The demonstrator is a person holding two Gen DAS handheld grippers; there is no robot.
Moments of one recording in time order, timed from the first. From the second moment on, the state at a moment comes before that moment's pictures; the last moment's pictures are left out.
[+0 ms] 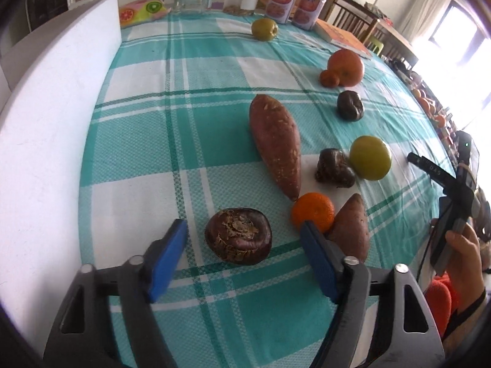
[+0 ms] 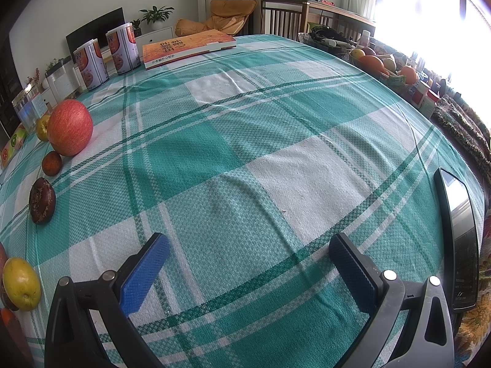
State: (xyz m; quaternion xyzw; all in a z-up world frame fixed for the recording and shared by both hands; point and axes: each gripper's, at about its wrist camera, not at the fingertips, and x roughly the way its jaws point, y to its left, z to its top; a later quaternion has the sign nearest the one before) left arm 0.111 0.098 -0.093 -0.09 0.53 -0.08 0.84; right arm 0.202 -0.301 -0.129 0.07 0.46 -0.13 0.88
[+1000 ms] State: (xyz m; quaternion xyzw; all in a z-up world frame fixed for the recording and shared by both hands) left arm 0.033 0.101 -0.087 -0.09 0.46 -0.08 0.88; right arm 0.146 -0.070 -0.125 0.13 0.58 0.23 0.77
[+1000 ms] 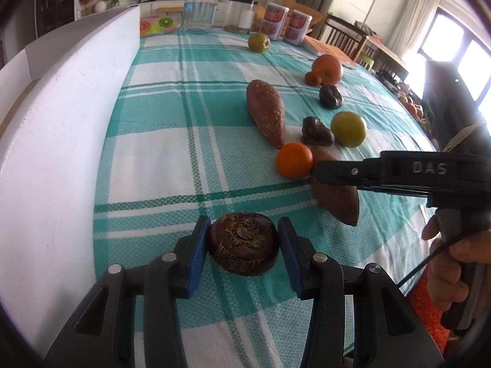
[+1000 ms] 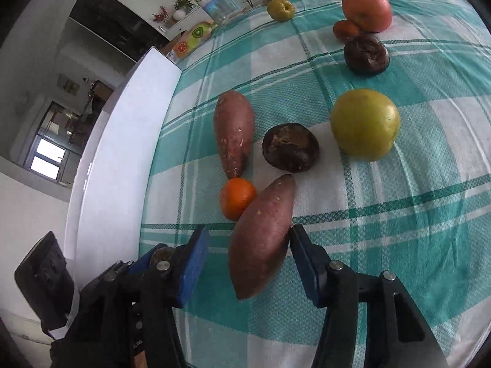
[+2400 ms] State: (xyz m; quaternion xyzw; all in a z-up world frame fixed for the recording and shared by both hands) left arm -0.050 0.321 -0.024 -0.18 0.40 0.21 0.87; right arm 0.075 0.176 -0.031 0.11 0.51 0.50 0.69
